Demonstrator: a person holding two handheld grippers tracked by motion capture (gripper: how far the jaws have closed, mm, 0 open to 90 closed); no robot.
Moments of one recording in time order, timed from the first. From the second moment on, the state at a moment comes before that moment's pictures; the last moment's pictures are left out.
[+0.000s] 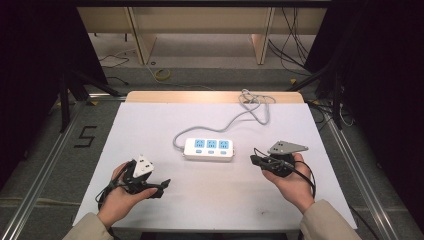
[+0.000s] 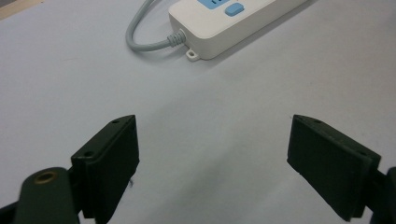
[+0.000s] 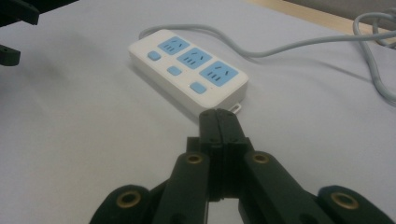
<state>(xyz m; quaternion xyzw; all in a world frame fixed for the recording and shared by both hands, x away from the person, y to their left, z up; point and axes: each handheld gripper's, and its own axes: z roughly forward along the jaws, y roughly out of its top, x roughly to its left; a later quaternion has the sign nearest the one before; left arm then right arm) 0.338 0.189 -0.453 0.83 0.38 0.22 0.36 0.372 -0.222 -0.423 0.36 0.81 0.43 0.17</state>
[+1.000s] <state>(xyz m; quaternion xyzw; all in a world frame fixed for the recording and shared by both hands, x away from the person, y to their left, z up) 0.338 0.188 -0.453 0.82 0.38 0.22 0.36 0.384 -0.206 -0.418 0.36 0.81 0.43 0.16</state>
